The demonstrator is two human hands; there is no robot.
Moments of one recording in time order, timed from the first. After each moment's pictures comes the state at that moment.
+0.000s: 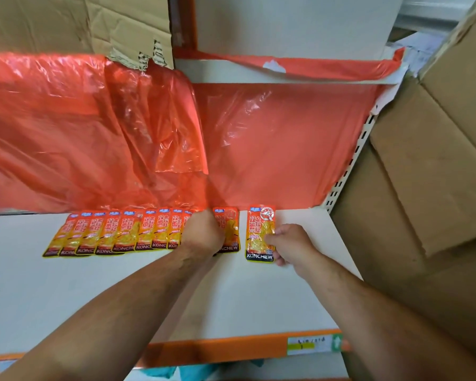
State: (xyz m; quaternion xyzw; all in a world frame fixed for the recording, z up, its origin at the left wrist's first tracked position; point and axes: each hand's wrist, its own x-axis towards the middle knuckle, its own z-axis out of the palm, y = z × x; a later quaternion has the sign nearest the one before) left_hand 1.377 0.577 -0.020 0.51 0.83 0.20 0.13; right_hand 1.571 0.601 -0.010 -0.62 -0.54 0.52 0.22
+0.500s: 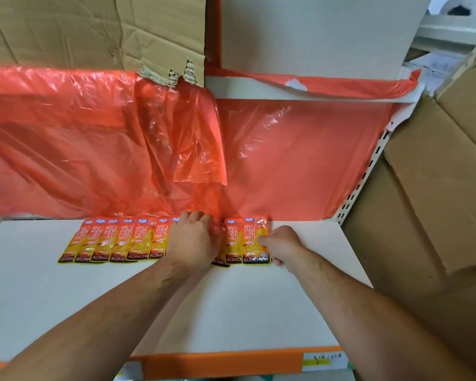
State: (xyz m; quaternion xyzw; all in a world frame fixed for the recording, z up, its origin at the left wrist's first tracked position) left_hand 1.331 0.551 -0.019 0.62 0.76 0.16 -0.08; right_hand 1.529 0.619 -0.008 -0.65 -0.57 0.48 0.17
